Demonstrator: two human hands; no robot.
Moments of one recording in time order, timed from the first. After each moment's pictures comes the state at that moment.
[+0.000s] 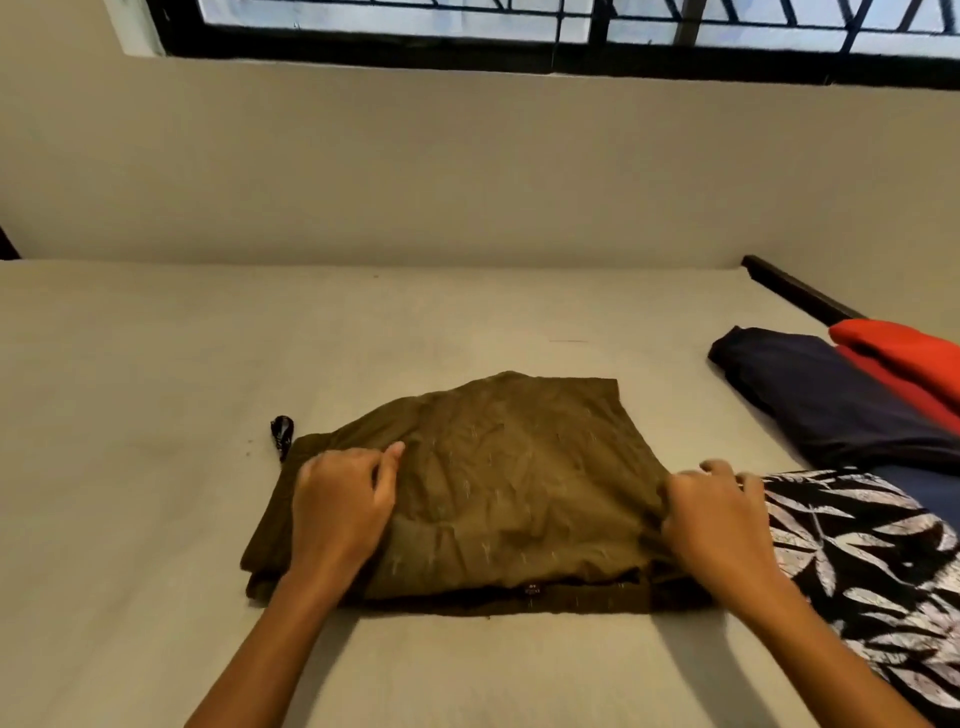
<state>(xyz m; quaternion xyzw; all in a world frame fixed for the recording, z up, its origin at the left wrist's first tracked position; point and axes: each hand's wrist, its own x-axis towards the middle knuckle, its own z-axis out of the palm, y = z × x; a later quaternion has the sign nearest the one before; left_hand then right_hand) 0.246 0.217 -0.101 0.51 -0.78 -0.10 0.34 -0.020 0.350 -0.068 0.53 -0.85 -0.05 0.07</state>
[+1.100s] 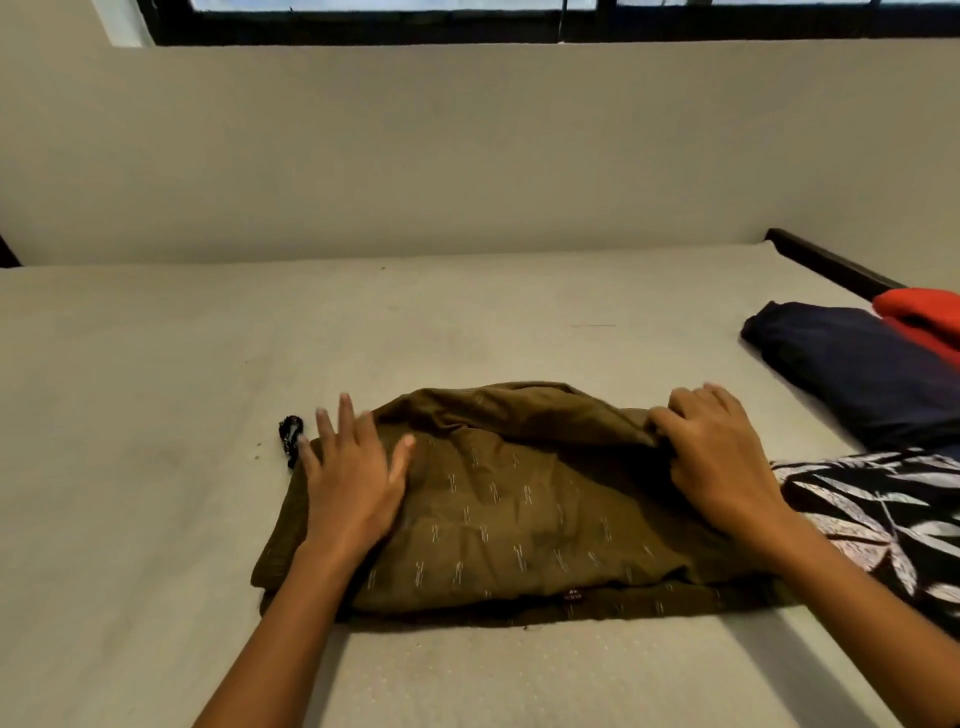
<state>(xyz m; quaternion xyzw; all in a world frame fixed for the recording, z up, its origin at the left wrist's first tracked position) 0.246 0.169 -0.113 0.59 -0.79 -0.07 0.15 -0.042 0.289 -0.093 0.64 -0.72 0.14 0.24</state>
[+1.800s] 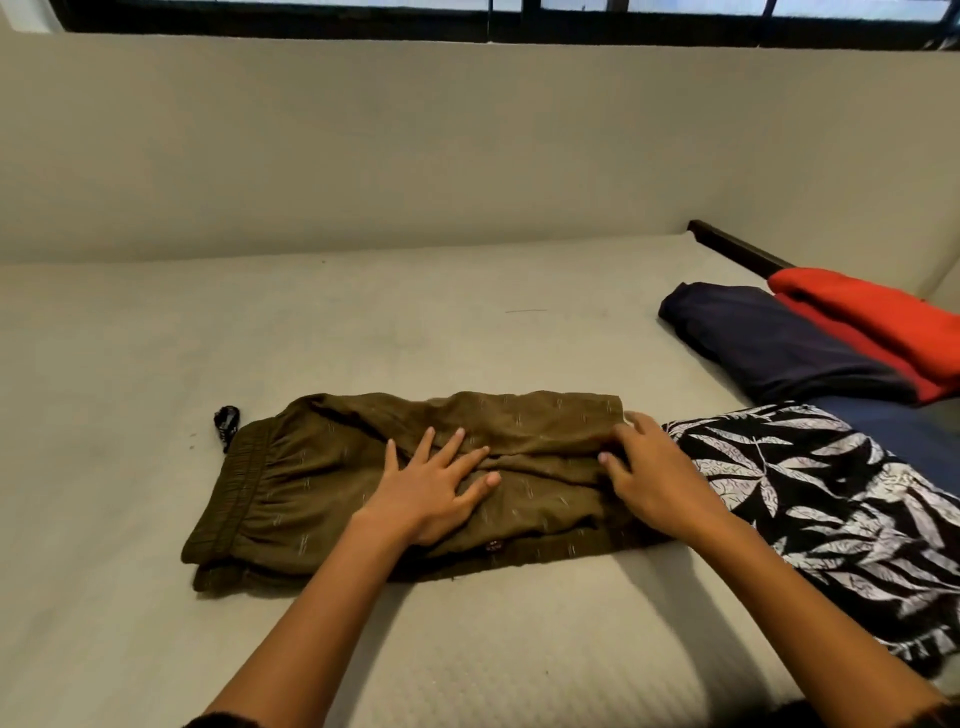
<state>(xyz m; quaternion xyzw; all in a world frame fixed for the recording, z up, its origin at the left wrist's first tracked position) 0.165 0.224 -0.120 0.38 -0.91 -0.13 -0.10 -0.036 0.348 -0.103 0.52 -0.82 0.20 -0.08</state>
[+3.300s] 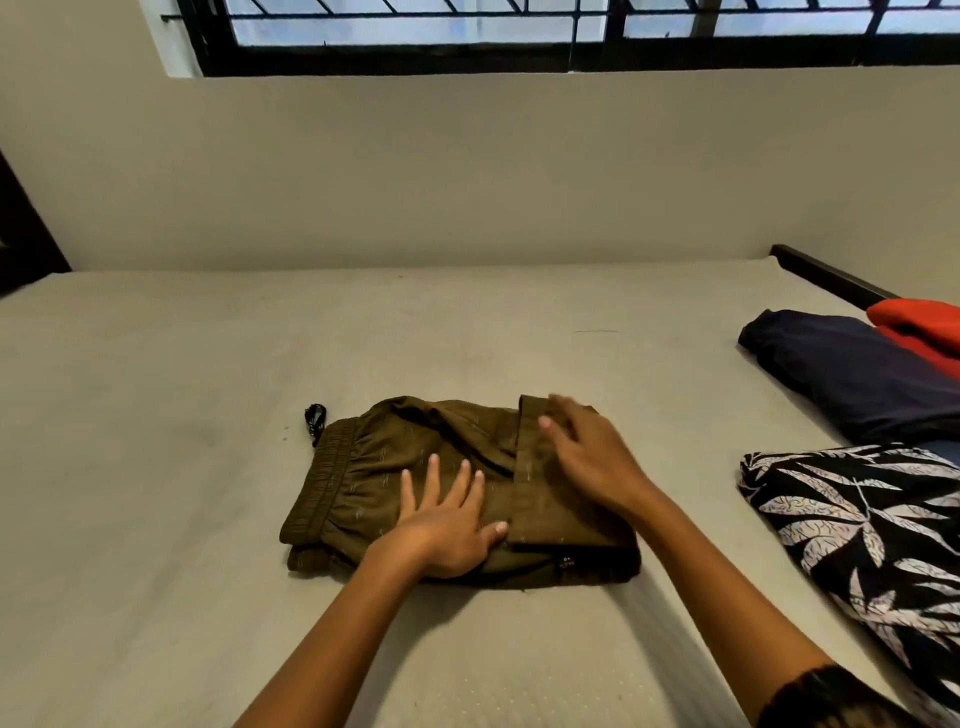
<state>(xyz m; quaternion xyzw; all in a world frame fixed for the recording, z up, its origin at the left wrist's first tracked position) 0.215 0.237 -0.111 0.45 -0.87 -0.15 -0.16 0.047 0.274 -0.089 0.55 -0.75 0.32 -0.18</state>
